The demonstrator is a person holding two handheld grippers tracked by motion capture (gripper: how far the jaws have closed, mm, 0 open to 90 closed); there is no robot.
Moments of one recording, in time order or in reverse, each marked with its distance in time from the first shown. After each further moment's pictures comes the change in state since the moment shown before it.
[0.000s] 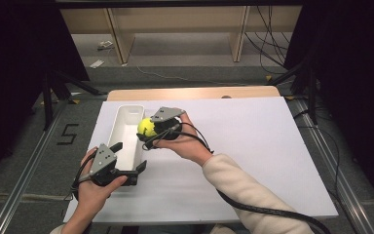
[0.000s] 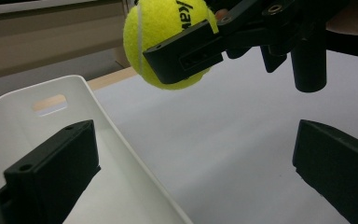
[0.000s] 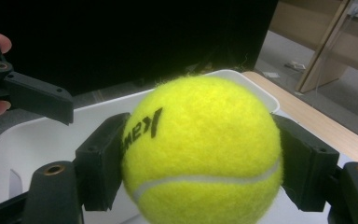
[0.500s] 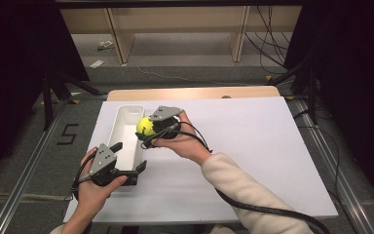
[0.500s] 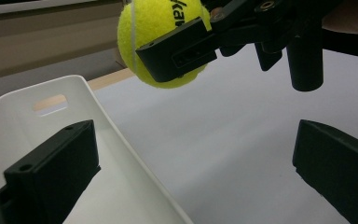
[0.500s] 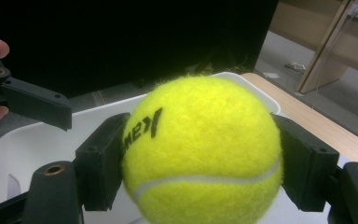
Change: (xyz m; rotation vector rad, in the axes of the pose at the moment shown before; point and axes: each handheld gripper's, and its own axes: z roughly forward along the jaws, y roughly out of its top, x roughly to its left) left arm 0.000 0.000 0.000 0.000 0.000 0.000; right arm 0.000 0.003 0.003 -0.004 -0.001 0.004
